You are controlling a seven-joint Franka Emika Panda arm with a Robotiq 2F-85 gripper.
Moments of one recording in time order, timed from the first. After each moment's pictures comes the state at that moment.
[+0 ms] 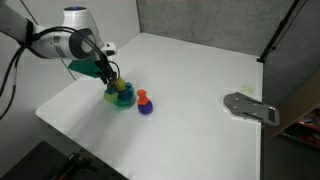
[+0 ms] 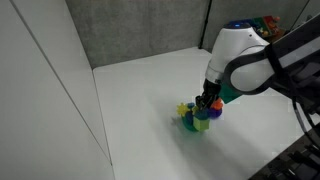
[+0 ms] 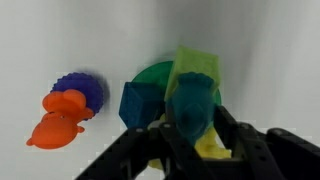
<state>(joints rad) 0.23 0.38 0.07 -2.19 -0.04 2.58 0.31</state>
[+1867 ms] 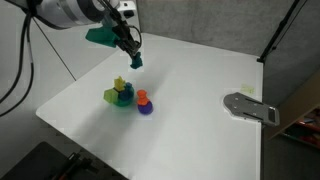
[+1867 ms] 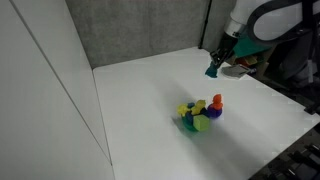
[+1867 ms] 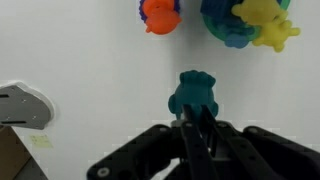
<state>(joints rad) 0.16 0.21 -0.05 -2.10 -0.21 2.52 0.40</state>
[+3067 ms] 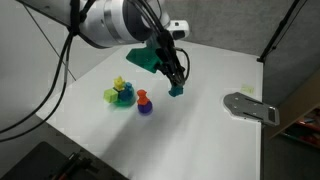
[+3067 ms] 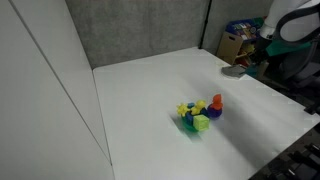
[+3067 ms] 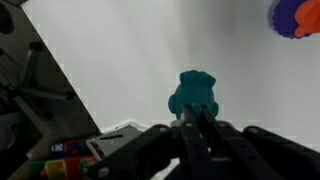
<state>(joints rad) -0.02 0.20 -0.21 -2.16 -0.36 2.47 0.46</state>
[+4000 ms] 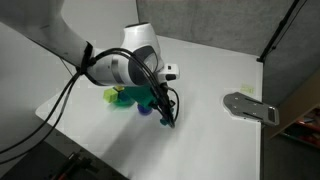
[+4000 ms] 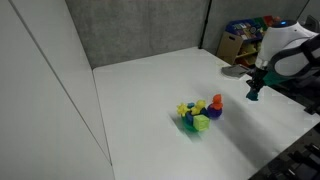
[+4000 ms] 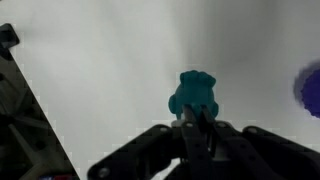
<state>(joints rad) -0.01 0.35 -0.23 -2.29 -0.40 2.60 0.50</state>
